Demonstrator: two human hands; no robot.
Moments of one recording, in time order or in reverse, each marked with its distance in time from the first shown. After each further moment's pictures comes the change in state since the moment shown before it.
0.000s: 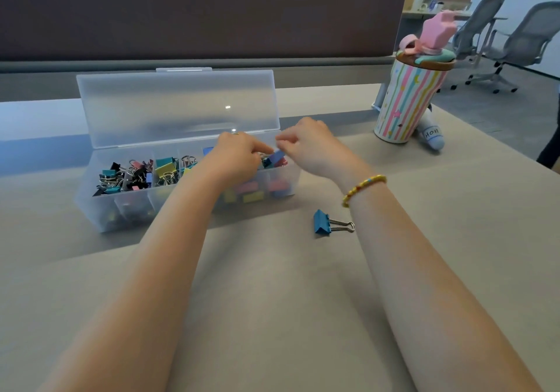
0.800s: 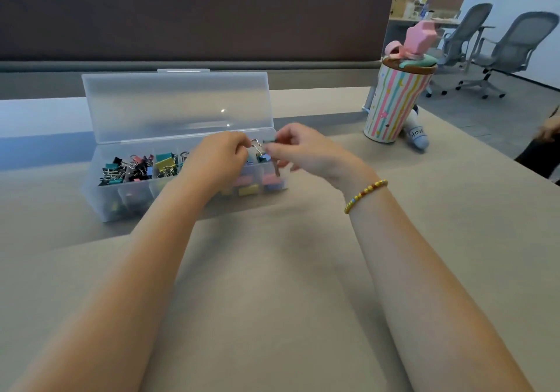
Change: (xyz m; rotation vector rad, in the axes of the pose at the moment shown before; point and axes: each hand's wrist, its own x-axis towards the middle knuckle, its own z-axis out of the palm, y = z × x) left_hand -0.028 -0.005 -0.002 -0.021 0.259 -0.006; right_hand -0.036 -0.010 -0.011 0.643 -0.145 0.057
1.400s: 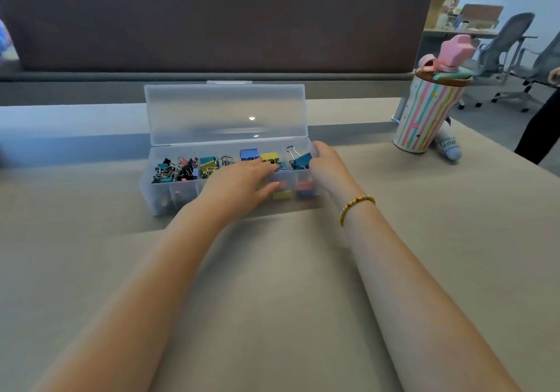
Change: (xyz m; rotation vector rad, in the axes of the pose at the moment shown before) left_hand -0.052 -0.018 -0.018 0.309 -0.142 0.147; right_hand 0.028 0.023 0.039 -0.011 0.297 0.146
